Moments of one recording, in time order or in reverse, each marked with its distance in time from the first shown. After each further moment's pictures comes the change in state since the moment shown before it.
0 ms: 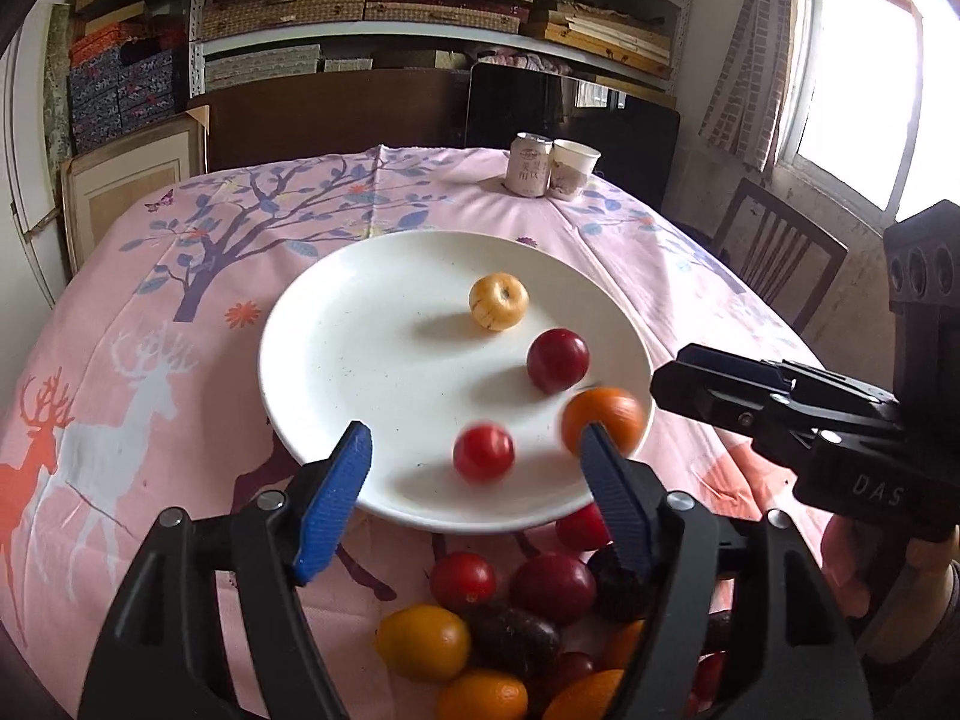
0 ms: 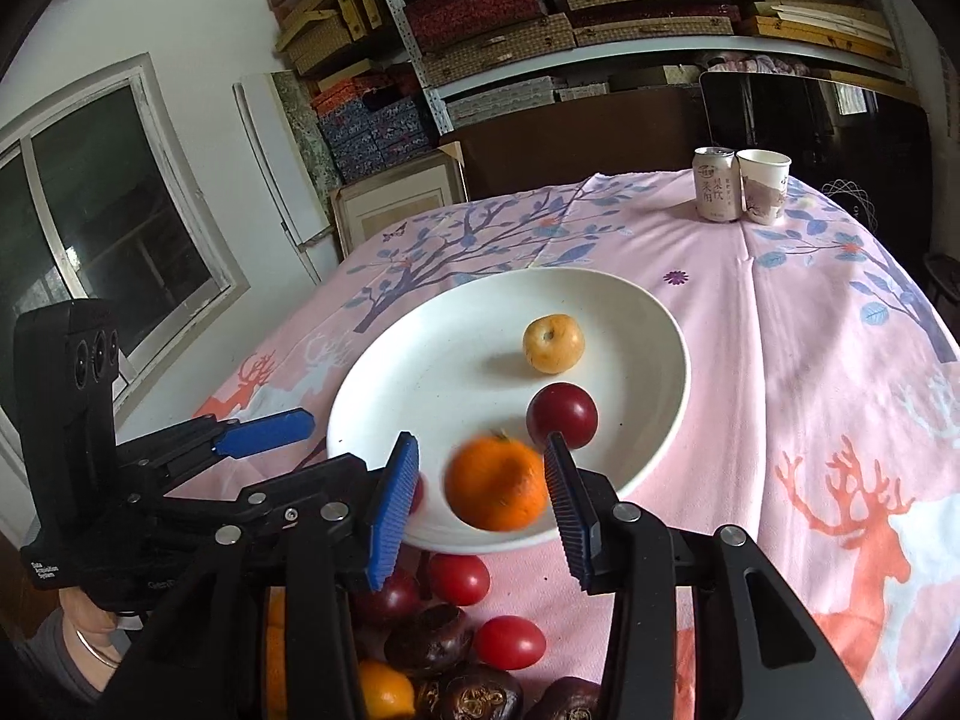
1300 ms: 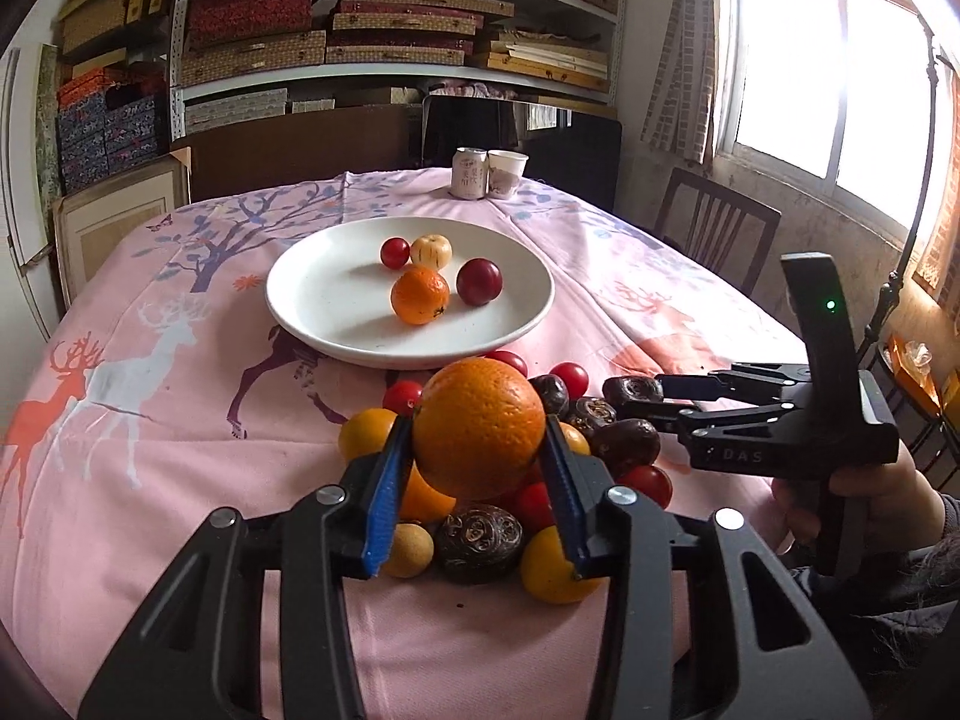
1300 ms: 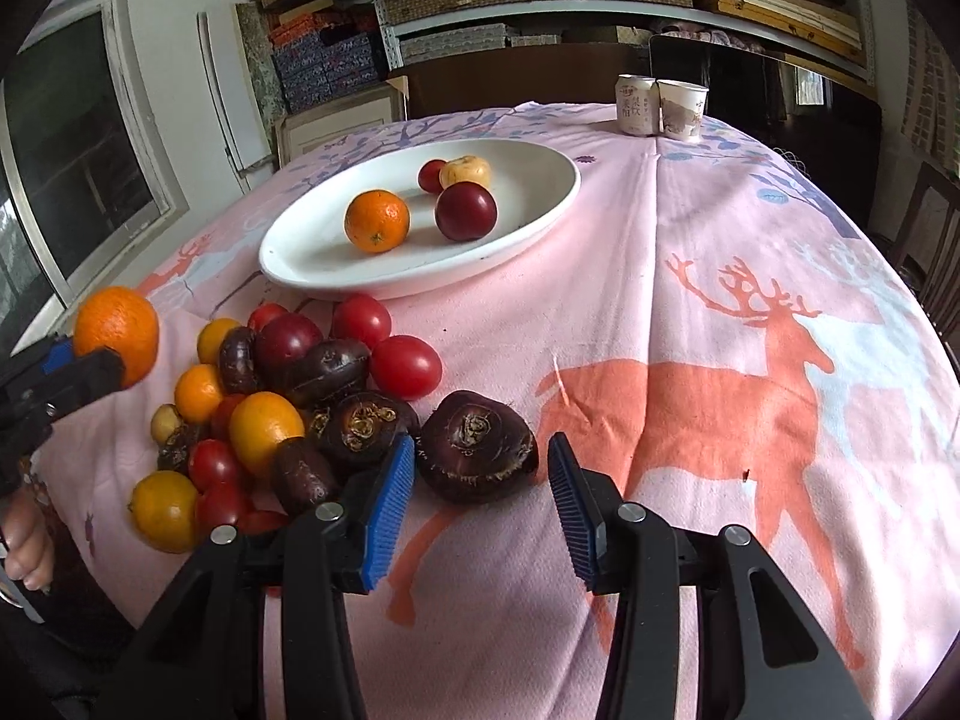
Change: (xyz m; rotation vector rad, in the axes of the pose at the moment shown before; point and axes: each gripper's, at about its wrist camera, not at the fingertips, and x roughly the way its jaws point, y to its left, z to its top) left arm -0.085 -0.025 -0.097 0.096 -0.086 -0.048; right arm -0.025 -0.007 -0.100 -0.108 0.155 -0.243
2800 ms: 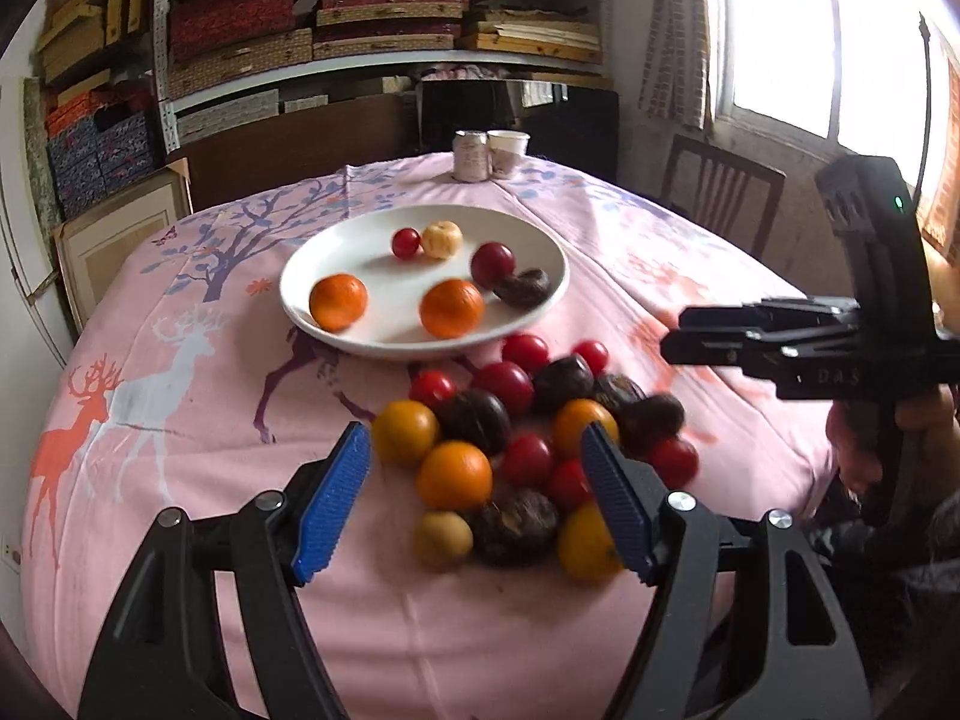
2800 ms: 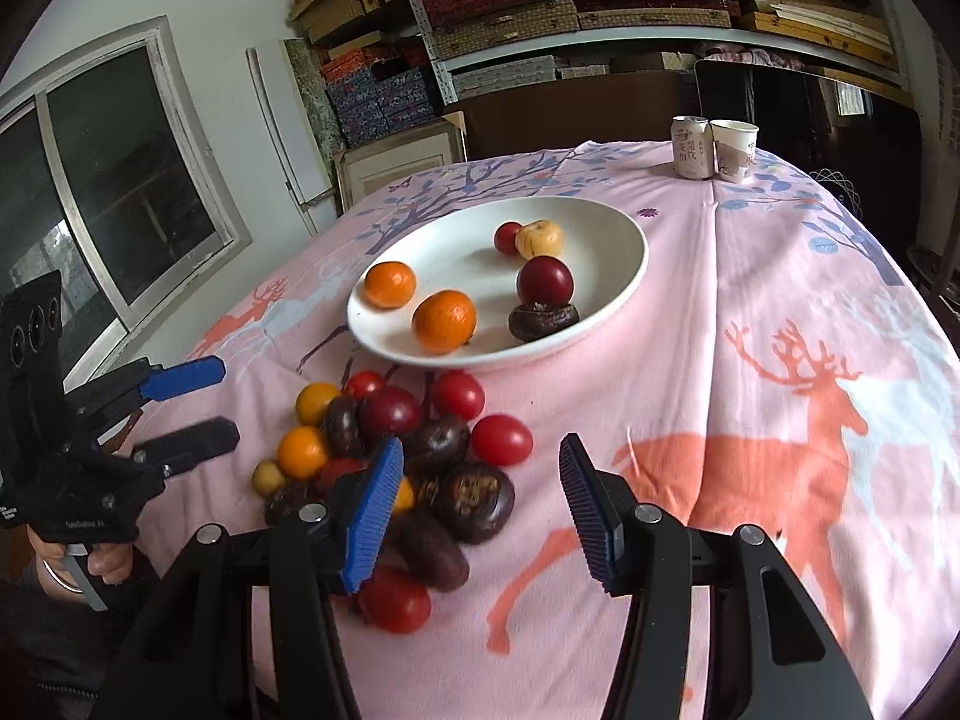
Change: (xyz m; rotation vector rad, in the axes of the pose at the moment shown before) left arm -0.002 -0.001 -0.004 0.103 0.058 0.030; right arm -0.040 0.004 0.013 0.035 -0.095 0.196
